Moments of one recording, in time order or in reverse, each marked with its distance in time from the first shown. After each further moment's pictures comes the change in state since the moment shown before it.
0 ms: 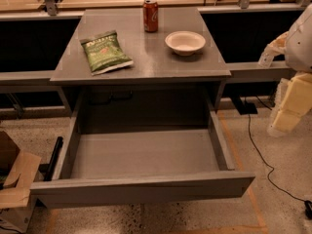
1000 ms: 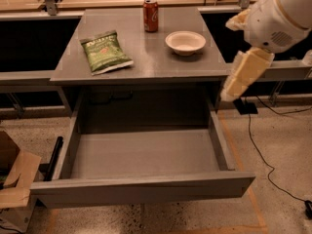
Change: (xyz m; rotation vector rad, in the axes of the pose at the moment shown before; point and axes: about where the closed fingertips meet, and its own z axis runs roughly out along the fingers) arm -0.078 -0.063 0.020 0.082 -0.270 -0.079
